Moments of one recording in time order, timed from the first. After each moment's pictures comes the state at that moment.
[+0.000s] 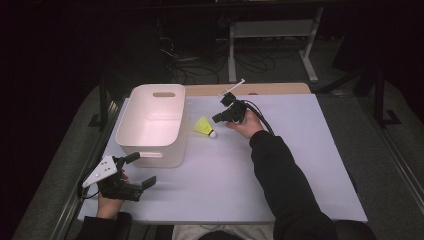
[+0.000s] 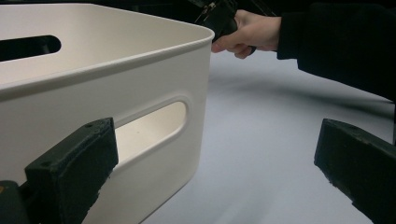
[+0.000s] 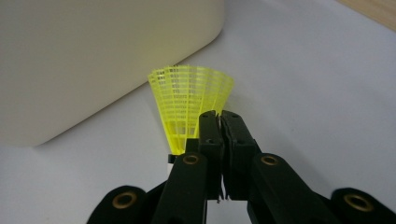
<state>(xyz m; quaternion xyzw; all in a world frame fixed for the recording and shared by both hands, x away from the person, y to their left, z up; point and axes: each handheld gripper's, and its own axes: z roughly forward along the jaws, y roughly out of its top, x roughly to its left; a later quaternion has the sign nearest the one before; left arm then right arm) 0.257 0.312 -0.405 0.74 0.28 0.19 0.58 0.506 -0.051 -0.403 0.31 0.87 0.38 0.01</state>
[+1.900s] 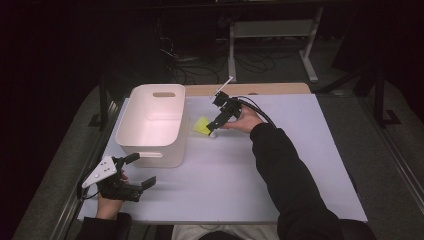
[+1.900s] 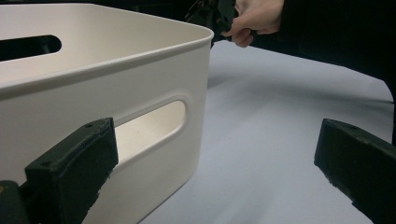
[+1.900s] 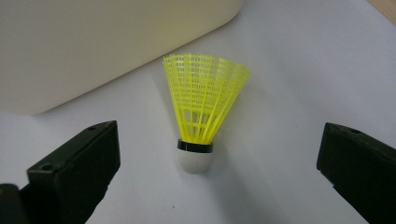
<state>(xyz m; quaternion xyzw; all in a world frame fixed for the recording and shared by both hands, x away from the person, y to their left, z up) 0.255 0.312 -0.405 0.74 0.28 0.19 0.58 0.502 -0.031 -0.387 0.27 0.91 0.31 0.02</state>
